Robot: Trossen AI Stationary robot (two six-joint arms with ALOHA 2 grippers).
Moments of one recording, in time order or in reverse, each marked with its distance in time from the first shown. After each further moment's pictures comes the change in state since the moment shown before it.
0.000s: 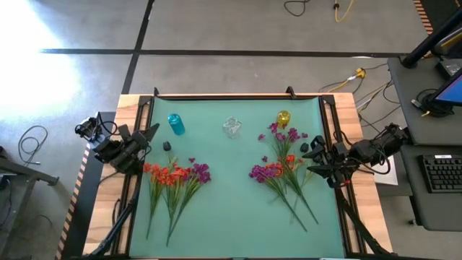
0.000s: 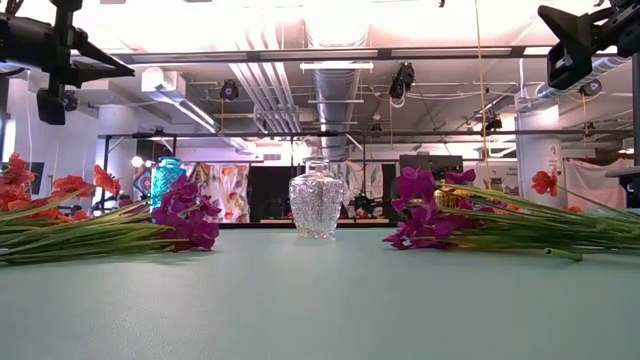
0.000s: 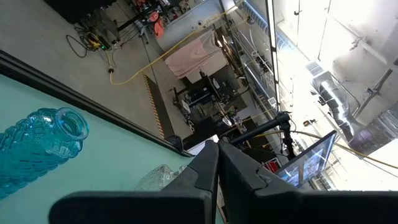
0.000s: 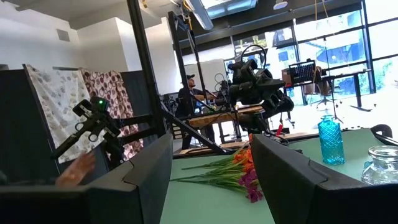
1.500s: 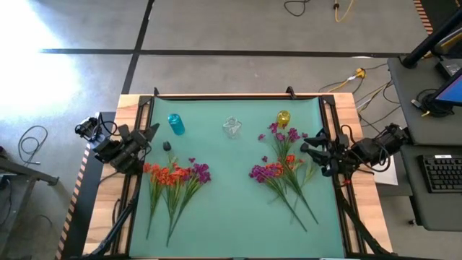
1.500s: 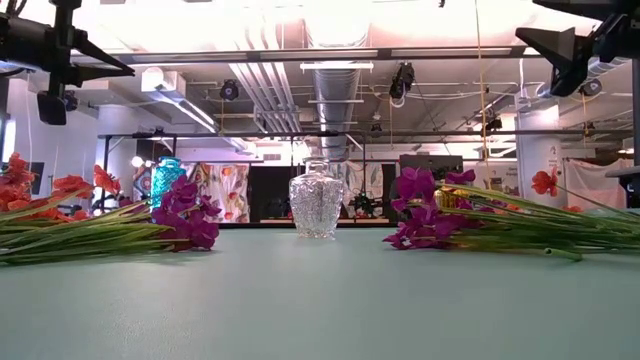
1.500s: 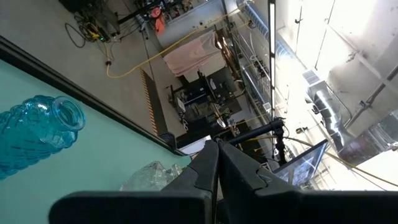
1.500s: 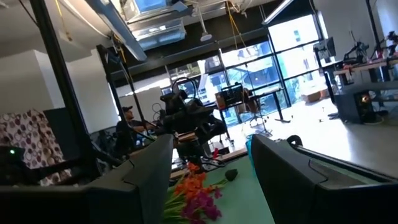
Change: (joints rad) left arm 0.000 0.000 0.000 0.000 0.000 -0.079; right arm -0.003 0.007 -0.006 0.112 0.315 -0.034
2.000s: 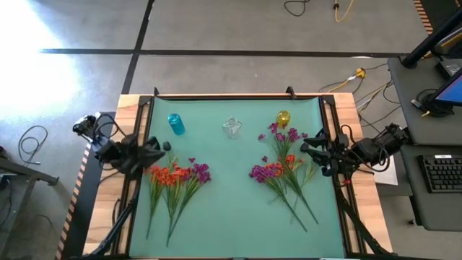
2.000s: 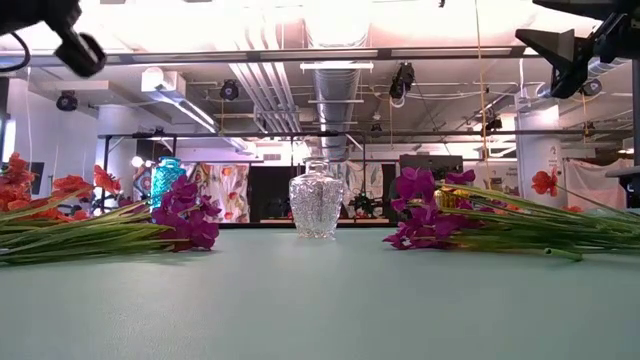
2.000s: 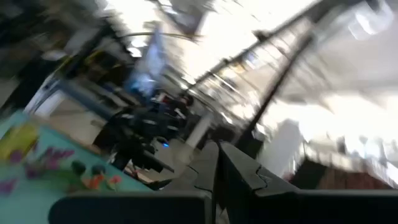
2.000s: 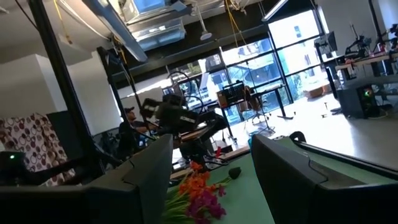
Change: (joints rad) left arm 0.001 0.083 0.000 0.022 0.881 0.297; right arm 0.000 0.000 -0.001 -0.003 0.001 0.021
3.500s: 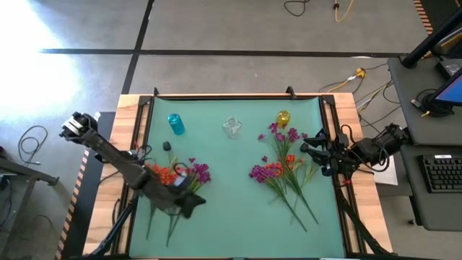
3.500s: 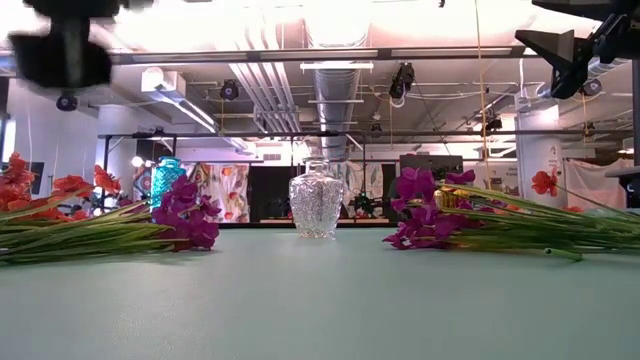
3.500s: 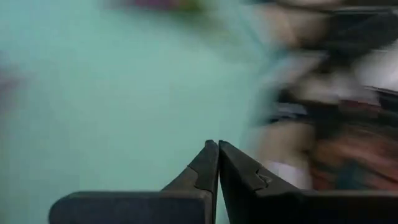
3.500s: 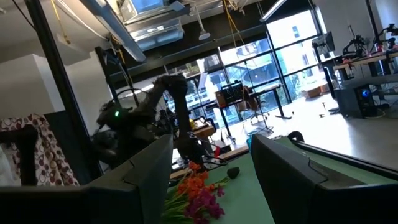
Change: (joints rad) left arm 0.045 1.201 0.652 -0.633 0.181 -1.077; right arm 0.000 0.000 0.000 -0.002 0.006 0.005
